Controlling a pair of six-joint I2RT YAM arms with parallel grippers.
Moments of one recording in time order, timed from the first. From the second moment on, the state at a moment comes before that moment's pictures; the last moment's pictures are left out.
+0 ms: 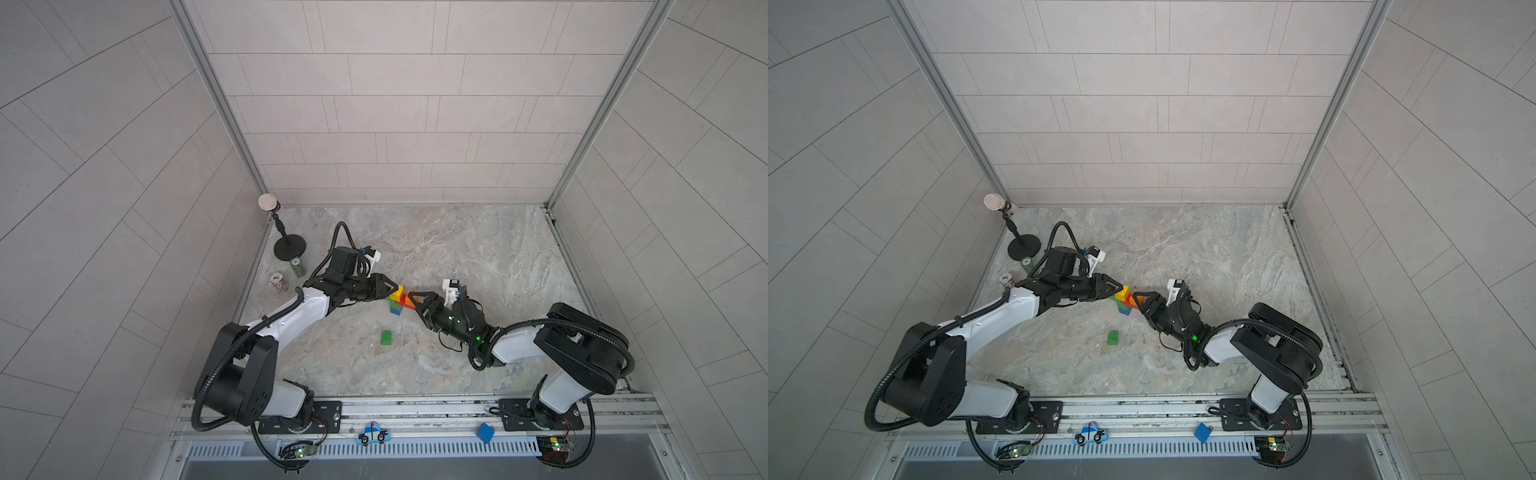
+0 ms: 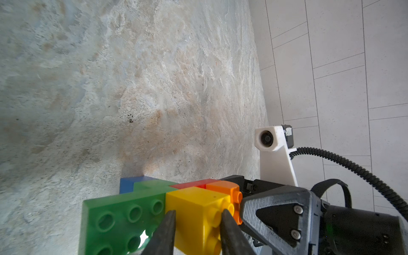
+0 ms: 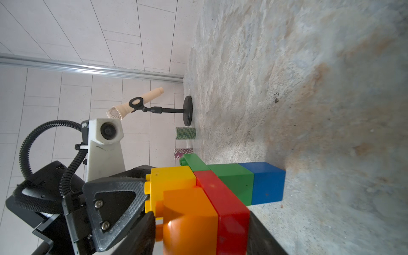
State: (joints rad) left arm -0.36 1.41 0.79 -0.17 0.66 -0.52; right arm 0.82 1.62 0.41 1.01 0.01 1.45
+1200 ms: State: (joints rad) left arm -0.36 1.42 0.82 -0.18 0.68 -0.55; right arm 0.75 0.92 0.48 -0.02 0.30 0.86
